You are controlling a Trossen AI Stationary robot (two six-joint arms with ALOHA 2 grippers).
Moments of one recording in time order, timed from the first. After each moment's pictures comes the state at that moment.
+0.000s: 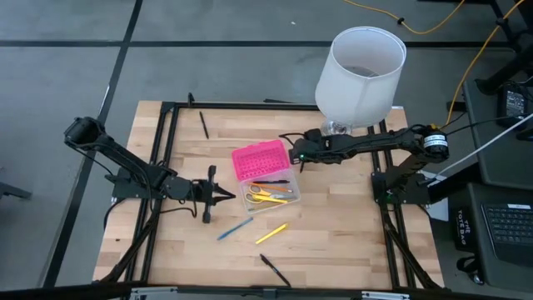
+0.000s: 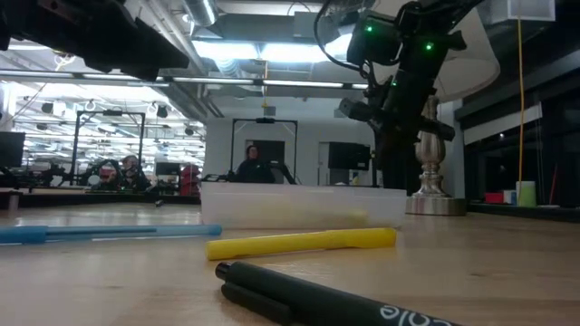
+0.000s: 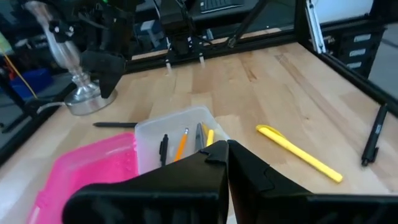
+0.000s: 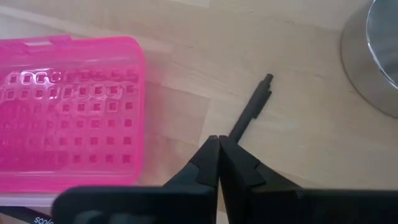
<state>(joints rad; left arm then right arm) -0.44 1.06 0.33 0.45 -0.45 0.02 -0.14 1.60 1.01 -0.61 0.43 1.12</state>
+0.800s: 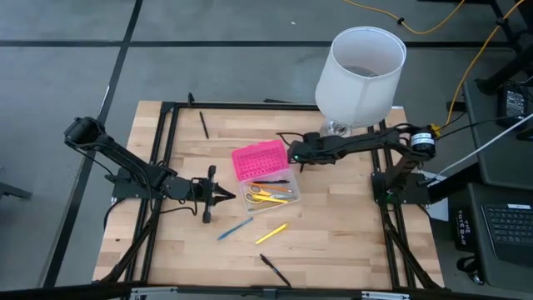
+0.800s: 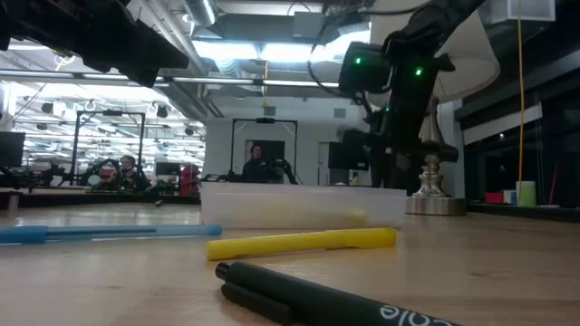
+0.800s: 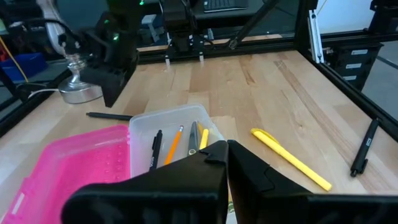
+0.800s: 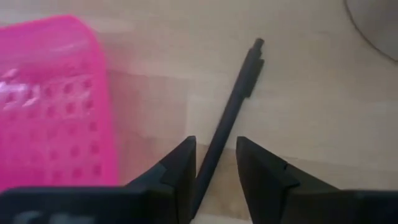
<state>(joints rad) -0.44 1.06 0.33 0.45 -0.45 -0.07 -0.16 1.71 1.01 -0.59 0.38 1.28</state>
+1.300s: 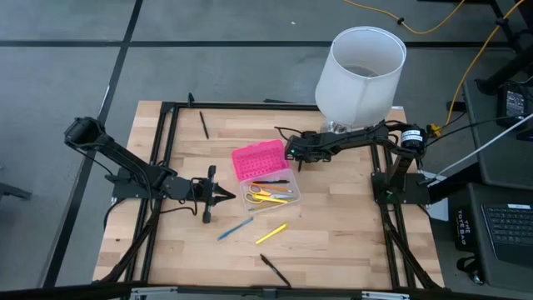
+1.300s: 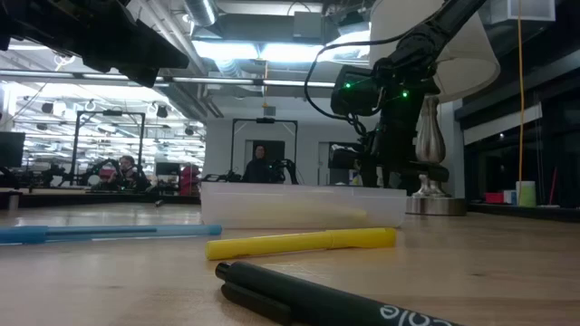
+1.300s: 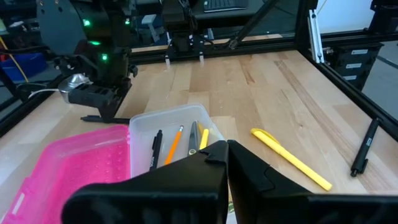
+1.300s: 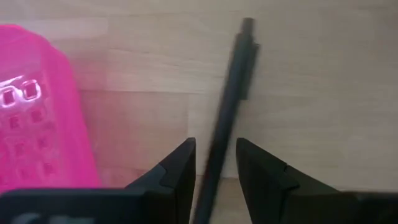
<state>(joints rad) -0.44 1.06 0.33 0.45 -0.45 -0.07 -0.24 1.81 1.01 -0.49 0.28 1.30</state>
